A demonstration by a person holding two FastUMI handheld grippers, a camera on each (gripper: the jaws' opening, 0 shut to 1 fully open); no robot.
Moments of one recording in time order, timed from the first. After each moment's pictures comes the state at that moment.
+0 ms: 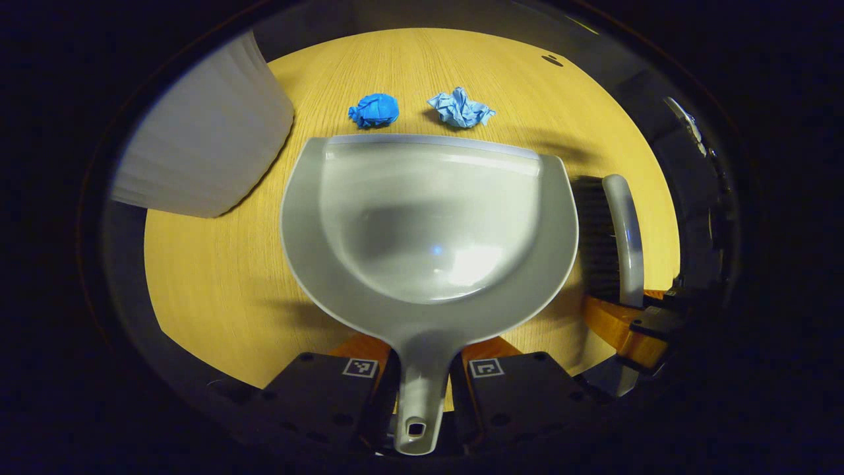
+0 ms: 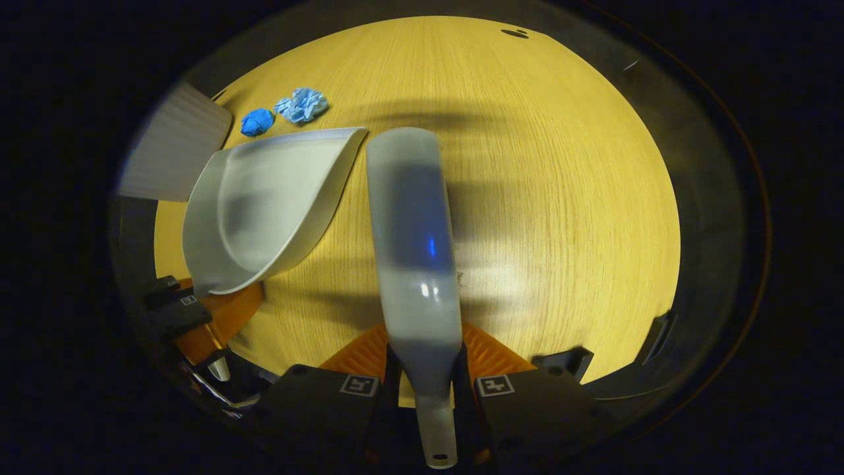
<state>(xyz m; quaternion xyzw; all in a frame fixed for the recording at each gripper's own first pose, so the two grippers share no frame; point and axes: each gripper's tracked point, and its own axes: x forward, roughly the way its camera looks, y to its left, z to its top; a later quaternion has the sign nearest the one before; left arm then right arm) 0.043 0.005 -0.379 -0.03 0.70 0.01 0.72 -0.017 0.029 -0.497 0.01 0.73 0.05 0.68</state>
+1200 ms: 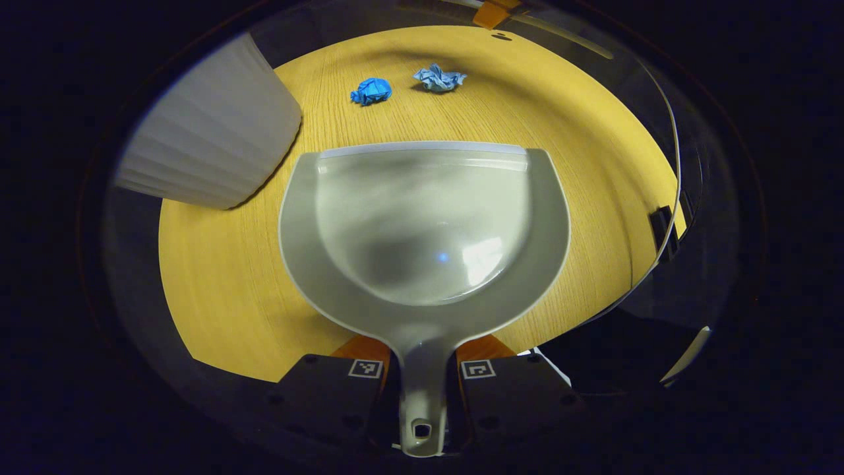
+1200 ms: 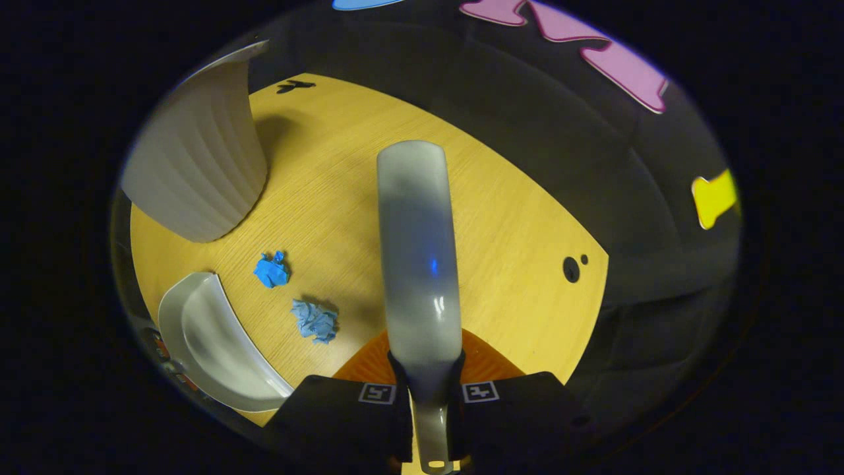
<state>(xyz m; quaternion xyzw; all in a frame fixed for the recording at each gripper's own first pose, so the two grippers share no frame) -0.032 0.044 -0.367 0.05 0.71 -0.04 0.70 0.278 0.091 -0.458 -0.28 0.54 0.23 0.76</state>
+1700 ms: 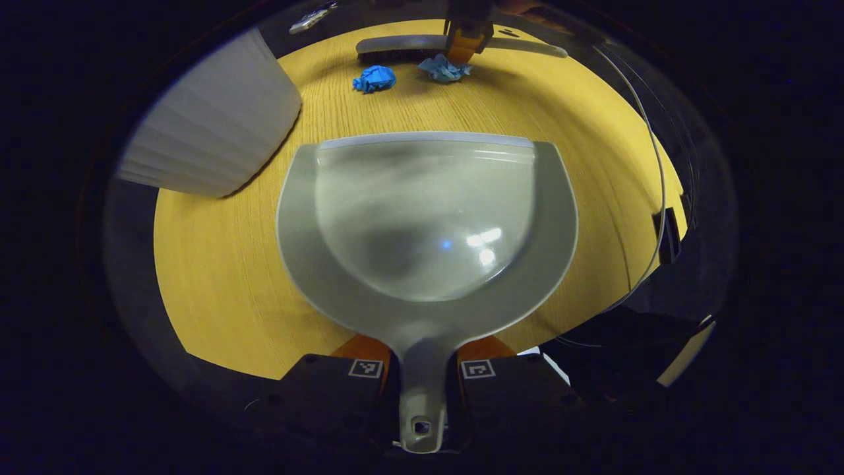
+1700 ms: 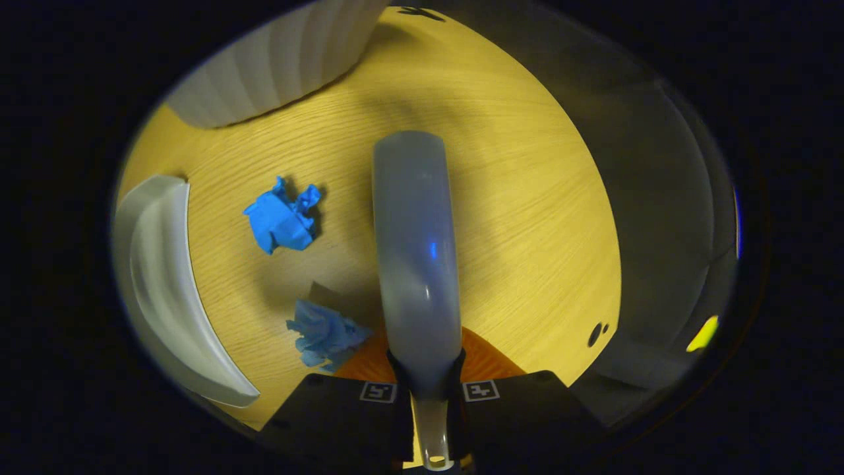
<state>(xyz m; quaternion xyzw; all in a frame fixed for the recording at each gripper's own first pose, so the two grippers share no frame) -0.031 0.047 -0.372 0.05 0.72 -0.03 0.70 0.256 0.134 -0.533 -0.48 0.51 0.33 0.63</state>
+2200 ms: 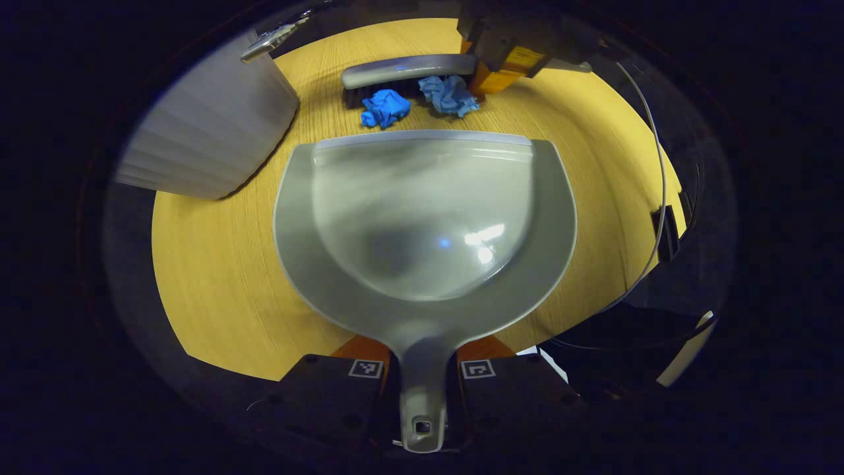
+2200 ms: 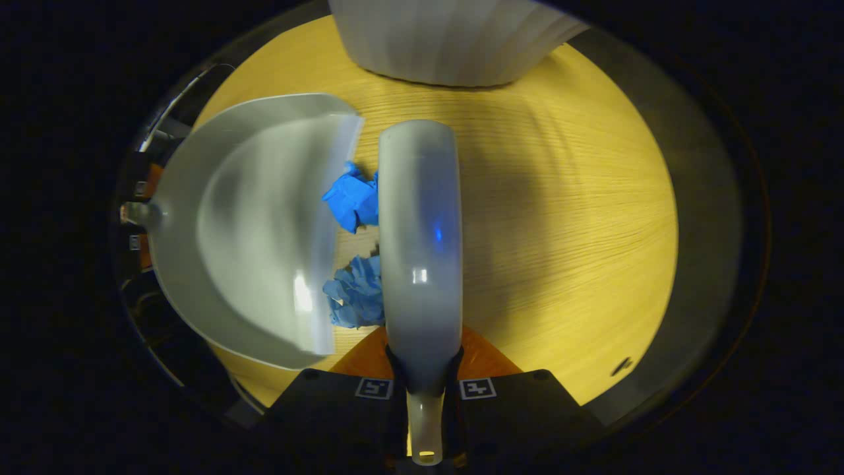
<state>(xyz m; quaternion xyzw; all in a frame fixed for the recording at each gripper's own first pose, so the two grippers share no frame) -0.025 0.041 -0.371 0.06 0.71 -0.05 0.70 0.170 0.107 -0.531 -0.42 0.58 0.49 0.49</state>
